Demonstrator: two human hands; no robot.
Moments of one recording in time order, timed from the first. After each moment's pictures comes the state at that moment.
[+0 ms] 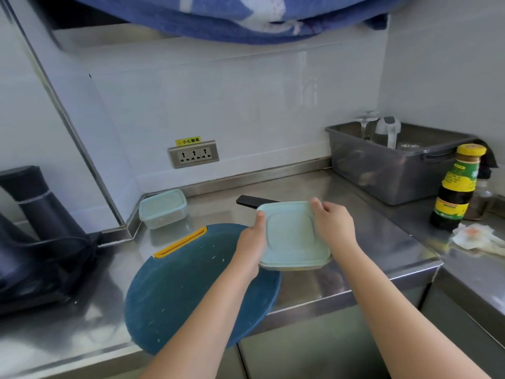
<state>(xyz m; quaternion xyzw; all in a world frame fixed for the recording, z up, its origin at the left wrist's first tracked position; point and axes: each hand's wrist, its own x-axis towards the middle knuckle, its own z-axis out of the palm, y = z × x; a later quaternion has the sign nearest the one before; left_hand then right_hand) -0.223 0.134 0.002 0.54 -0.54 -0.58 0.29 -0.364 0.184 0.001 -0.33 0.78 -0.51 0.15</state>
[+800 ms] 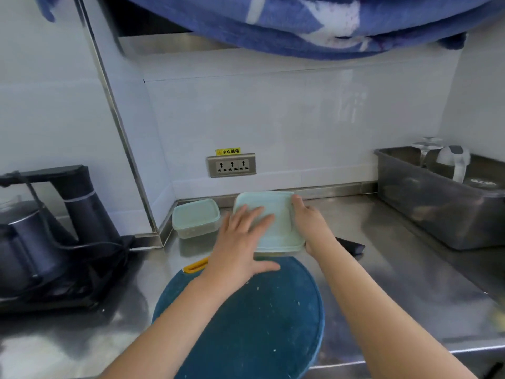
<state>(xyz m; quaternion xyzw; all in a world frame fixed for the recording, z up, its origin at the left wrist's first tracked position) -0.129 0.061 0.017 0.36 -0.90 0.05 0.23 -0.300 0.060 0.030 -0.33 0.67 -0.56 0.35</state>
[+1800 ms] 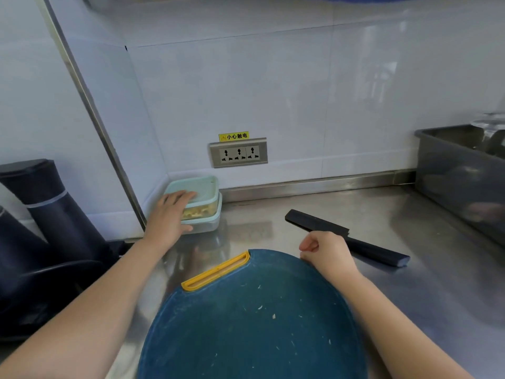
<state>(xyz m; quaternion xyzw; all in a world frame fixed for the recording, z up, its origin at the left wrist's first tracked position) -0.029 -0.144 -0.019 0.54 -0.82 0.04 0.21 -0.328 0.016 -0.055 -0.53 0.75 -0.34 0.19</state>
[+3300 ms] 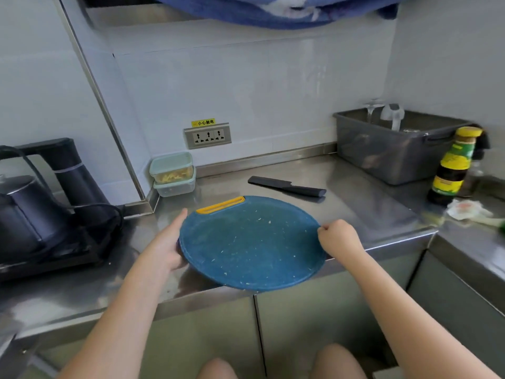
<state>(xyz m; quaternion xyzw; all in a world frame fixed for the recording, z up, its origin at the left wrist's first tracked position) -0.042 0.095 -0.012 0.52 -0.40 -0.68 0.33 -0.326 0.221 -0.055 -0.37 0.87 -0.30 0.16</state>
